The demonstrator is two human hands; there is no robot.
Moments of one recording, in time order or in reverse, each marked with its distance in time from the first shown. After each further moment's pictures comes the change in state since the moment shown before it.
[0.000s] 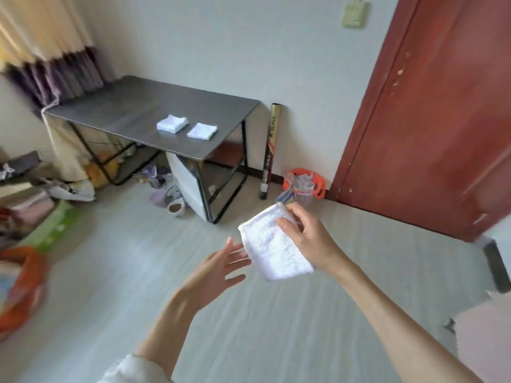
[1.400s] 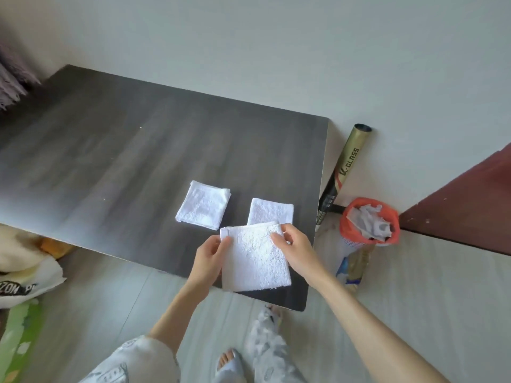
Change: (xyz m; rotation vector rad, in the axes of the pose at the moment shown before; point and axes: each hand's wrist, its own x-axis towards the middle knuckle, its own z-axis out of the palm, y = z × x) left_hand 0.562 0.436 -0.436 0.465 0.230 0.086; right_hand 0.763 0.076 0.287 0.134 0.082 0.536
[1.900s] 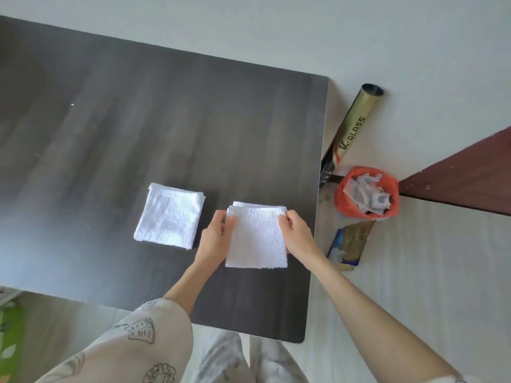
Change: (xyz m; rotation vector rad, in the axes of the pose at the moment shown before) left_hand 0.151 -0.016 0.059 0.359 -0.084 -0.029; right_hand 0.133 0.058 -0.021 -0.134 0.127 0.286
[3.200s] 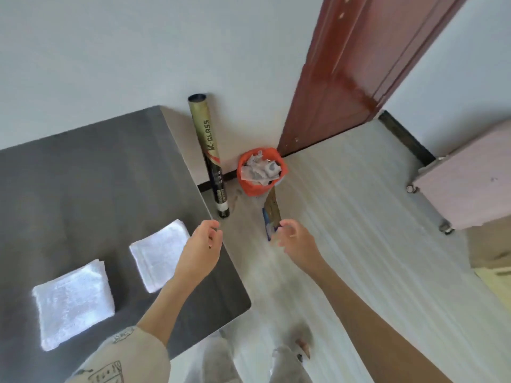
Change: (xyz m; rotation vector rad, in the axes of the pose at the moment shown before) left_hand -0.092 0.101 0.086 0.461 -0.426 0.523; right_hand -0.170 0.099 -0.099 0.343 0.537 0.249
